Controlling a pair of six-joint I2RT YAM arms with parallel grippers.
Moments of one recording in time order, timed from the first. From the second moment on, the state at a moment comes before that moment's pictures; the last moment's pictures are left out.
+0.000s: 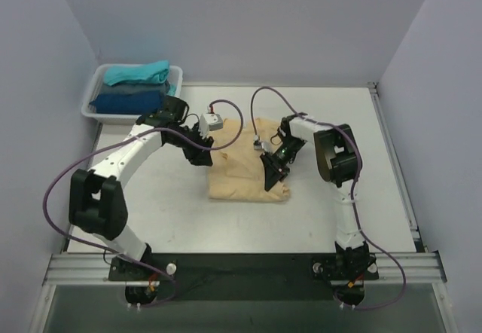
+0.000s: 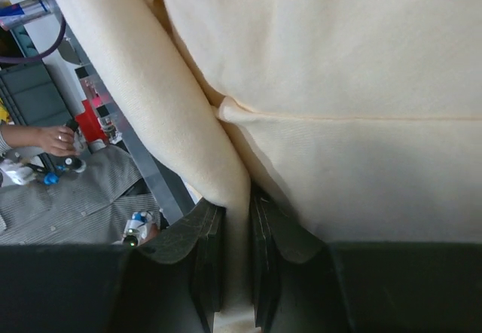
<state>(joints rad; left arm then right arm) -0.30 1.71 1.38 -0.87 0.74 0.57 0.34 2.32 1.60 -1.26 -0.85 -0.54</state>
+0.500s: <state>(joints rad) -0.92 1.27 0.42 0.20 0.01 0.86 0.34 2.44 1.73 -1.39 -0.86 -0.51</state>
